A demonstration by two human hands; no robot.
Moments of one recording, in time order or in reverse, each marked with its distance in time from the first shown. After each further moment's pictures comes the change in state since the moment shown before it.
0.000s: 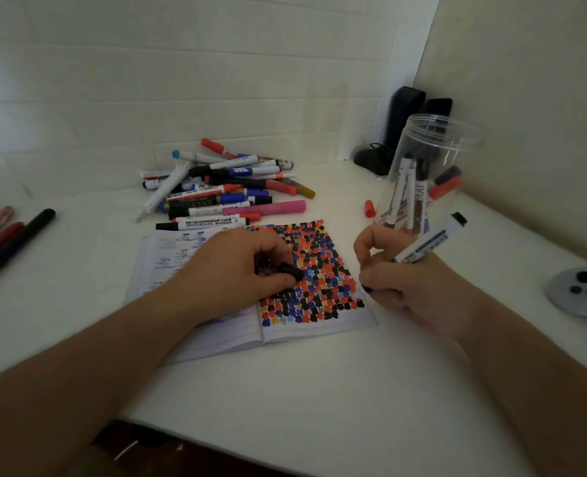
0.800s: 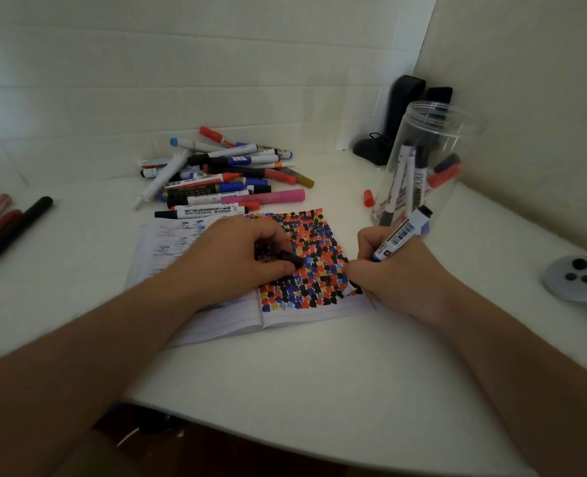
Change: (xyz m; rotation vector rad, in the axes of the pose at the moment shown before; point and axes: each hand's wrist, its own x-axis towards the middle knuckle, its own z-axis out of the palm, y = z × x) left_hand 0.003 0.001 0.000 -0.010 -0.024 -0.019; right_hand 0.001 -0.001 0.020 -0.498 0.287 0.007
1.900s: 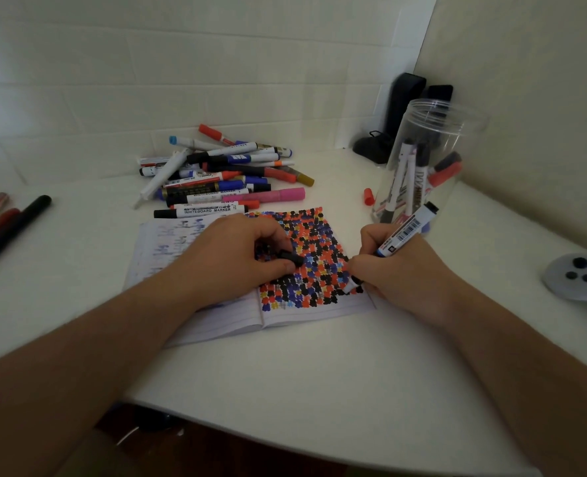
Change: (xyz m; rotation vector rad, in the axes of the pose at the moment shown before) left_hand -0.001 0.001 -0.001 0.019 0.004 -0.010; right_hand 0.003 0.005 -0.002 0.040 -0.004 -0.007
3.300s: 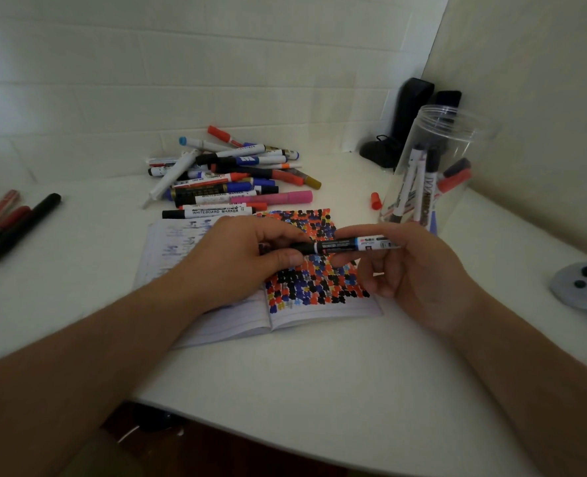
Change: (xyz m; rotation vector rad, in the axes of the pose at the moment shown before) left_hand -0.008 0.003 -0.005 -0.202 0.050 0.058; right_hand 0.003 -0.005 -0.001 0.650 -0.227 0.146
